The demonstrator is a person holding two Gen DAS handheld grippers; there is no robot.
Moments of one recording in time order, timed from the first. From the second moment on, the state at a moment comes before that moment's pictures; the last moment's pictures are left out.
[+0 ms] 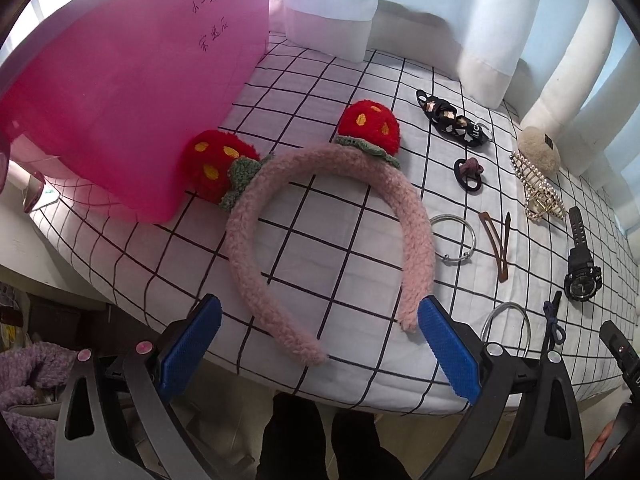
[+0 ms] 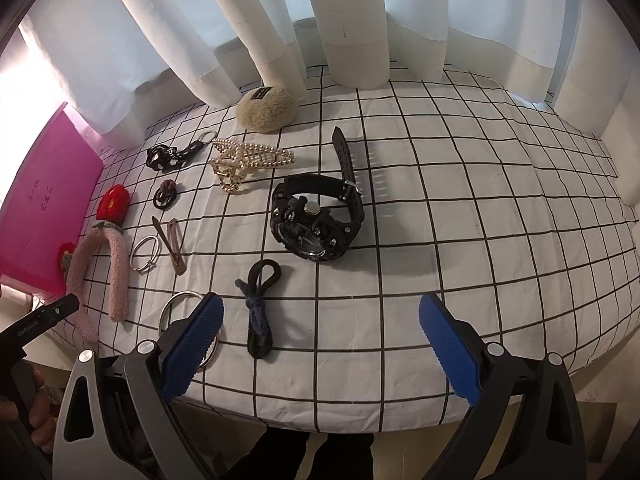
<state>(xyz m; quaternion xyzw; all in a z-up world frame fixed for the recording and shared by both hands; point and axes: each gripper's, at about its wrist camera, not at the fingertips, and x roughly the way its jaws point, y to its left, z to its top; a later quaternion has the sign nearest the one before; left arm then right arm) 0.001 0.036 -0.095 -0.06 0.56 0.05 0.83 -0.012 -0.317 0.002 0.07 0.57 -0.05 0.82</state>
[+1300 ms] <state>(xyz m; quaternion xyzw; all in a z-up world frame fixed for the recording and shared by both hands) 0.059 -0.016 -0.154 -0.05 0.51 0.08 0.86 0.051 -0.317 -0.069 -0.03 0.56 -0.03 0.83</state>
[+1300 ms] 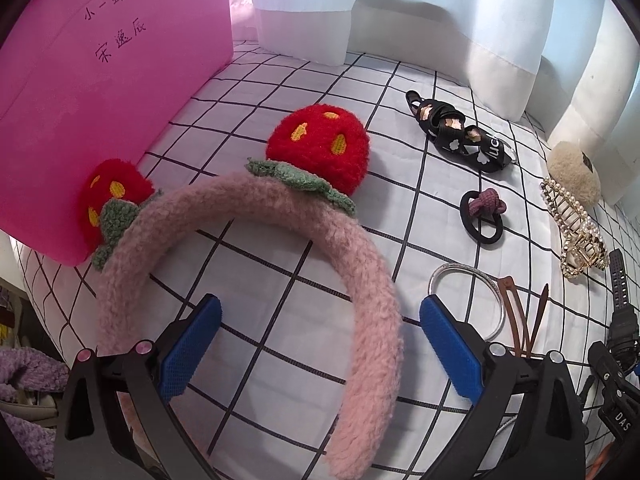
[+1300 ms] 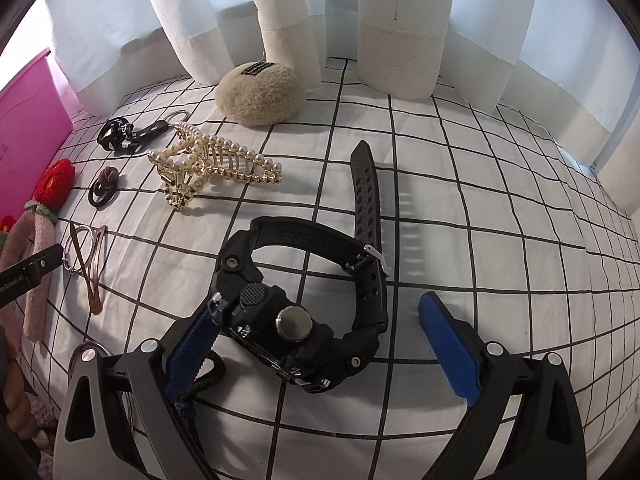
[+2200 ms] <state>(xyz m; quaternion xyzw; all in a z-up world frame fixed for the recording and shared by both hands) 0.007 -0.034 -0.104 -0.04 0.45 0.01 0.89 0.034 -0.322 -0.055 0.00 0.54 0.02 0.84</state>
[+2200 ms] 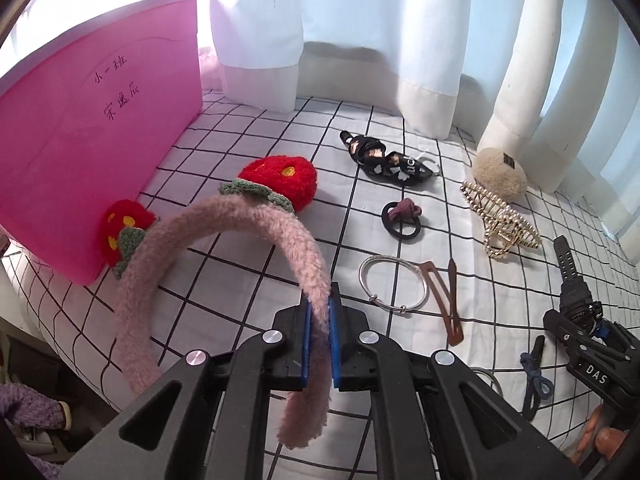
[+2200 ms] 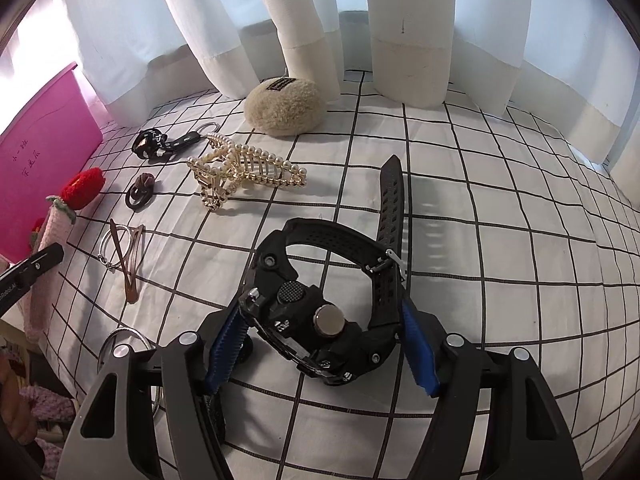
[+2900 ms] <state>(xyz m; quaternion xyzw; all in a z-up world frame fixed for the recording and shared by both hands) -0.013 -0.046 0.012 -0.08 0.37 -0.02 0.93 0.046 -0.322 0.033 0.01 0.48 0.07 0.87</state>
